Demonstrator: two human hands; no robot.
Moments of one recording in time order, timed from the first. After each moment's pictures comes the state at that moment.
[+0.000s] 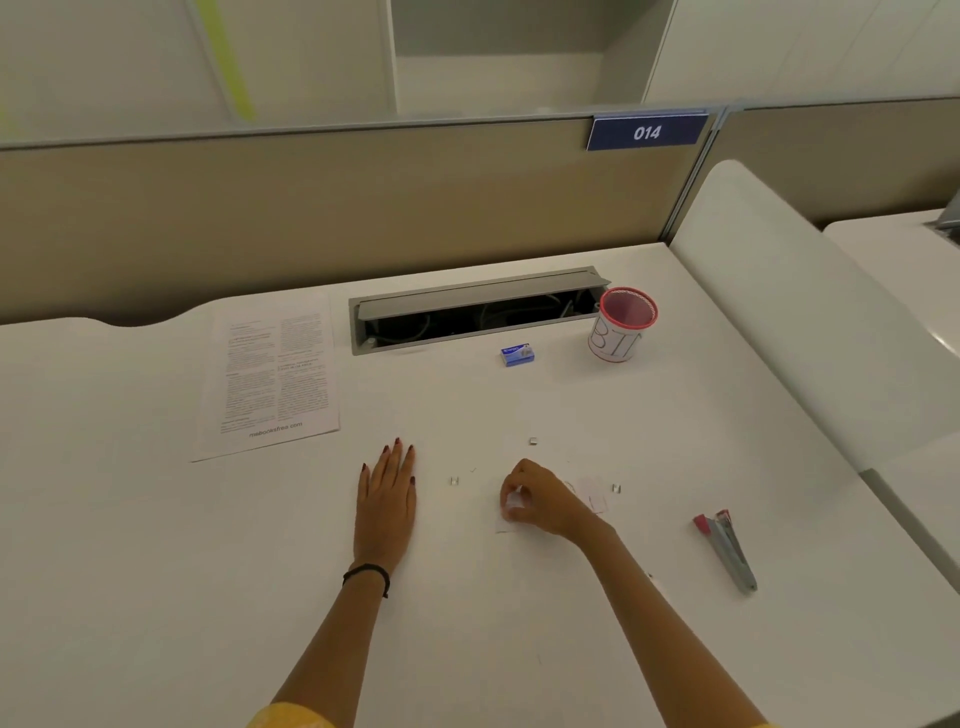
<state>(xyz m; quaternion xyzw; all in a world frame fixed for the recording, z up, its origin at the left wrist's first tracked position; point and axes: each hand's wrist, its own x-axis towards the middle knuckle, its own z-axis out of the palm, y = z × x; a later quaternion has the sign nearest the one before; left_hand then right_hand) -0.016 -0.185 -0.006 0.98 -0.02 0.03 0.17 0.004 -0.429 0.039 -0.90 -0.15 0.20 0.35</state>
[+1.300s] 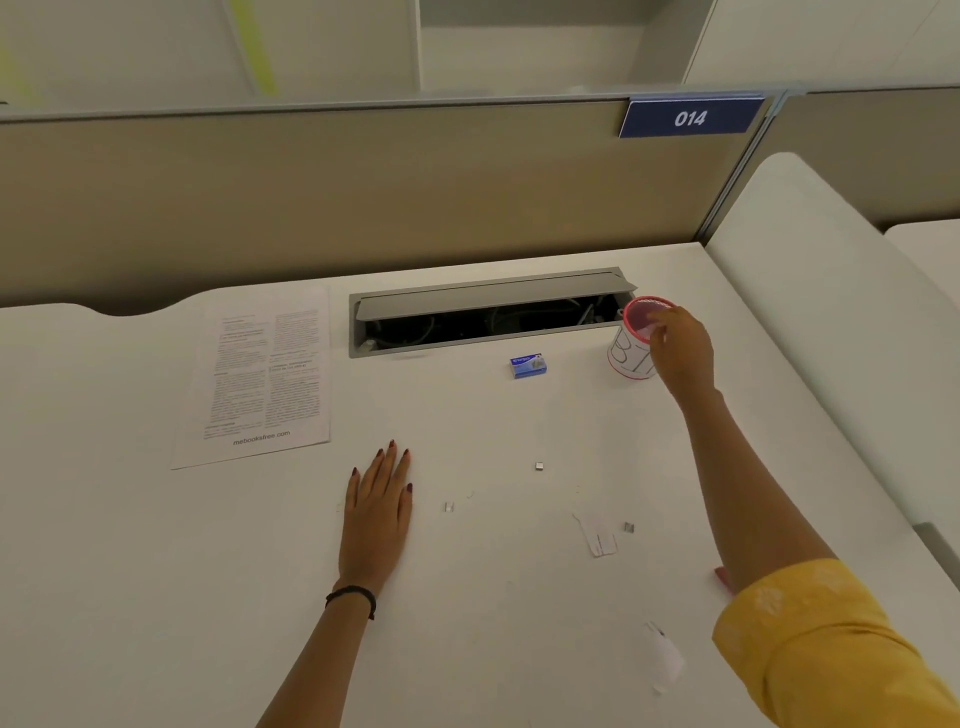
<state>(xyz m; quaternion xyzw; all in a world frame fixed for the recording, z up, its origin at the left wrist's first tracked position) 0.003 -0.191 -0.005 0.99 0.00 0.05 0.16 0.194 -0.555 0.116 -0.96 0.07 -0.15 0.23</state>
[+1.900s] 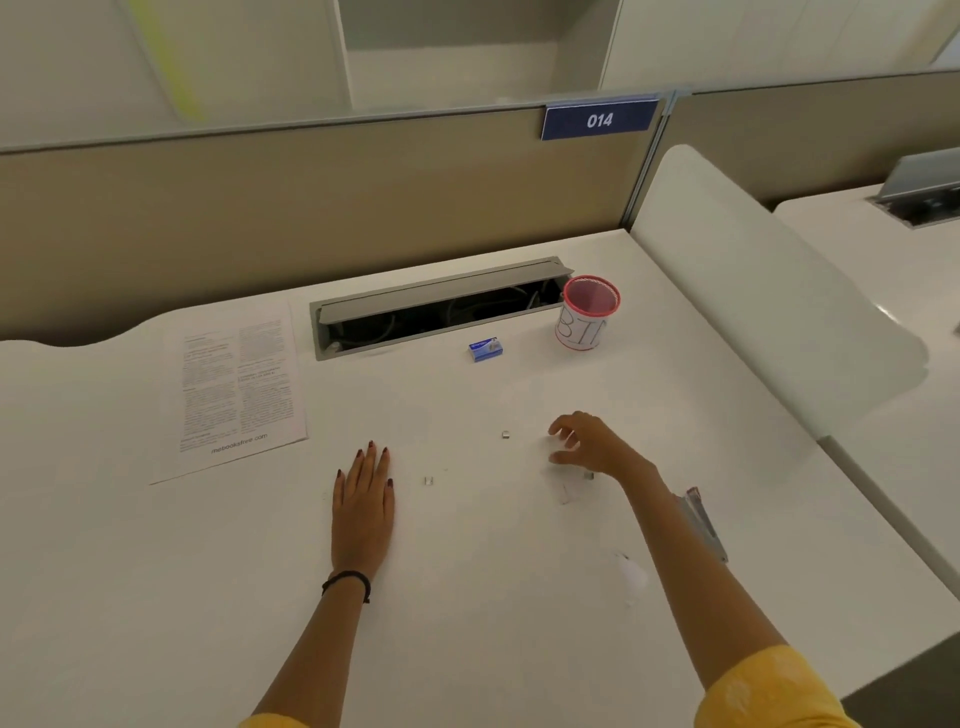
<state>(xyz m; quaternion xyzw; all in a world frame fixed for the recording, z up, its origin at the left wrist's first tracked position) -0.013 -0.193 -0.001 0.98 -0.01 0.03 0.18 0.045 -0.519 0.073 -0.94 -0.02 0.19 0.29</state>
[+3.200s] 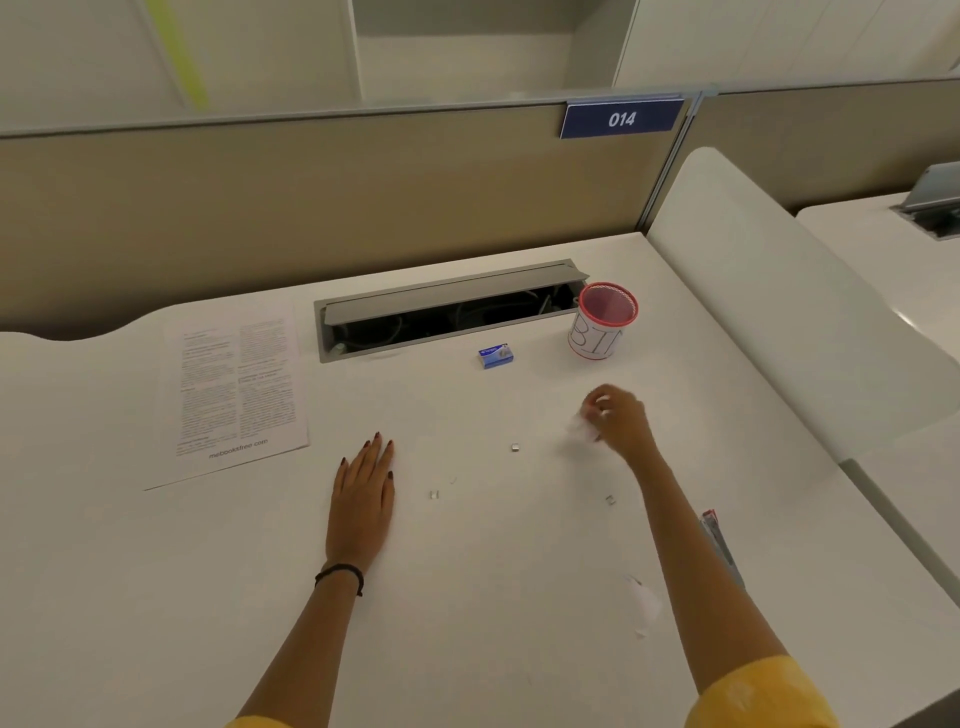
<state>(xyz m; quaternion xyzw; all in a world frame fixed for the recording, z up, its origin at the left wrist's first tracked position) 0.013 -0.182 -0.002 0.98 -0.05 0.04 0.19 0.076 -0.524 0.082 -0.88 0.14 0.00 0.46</state>
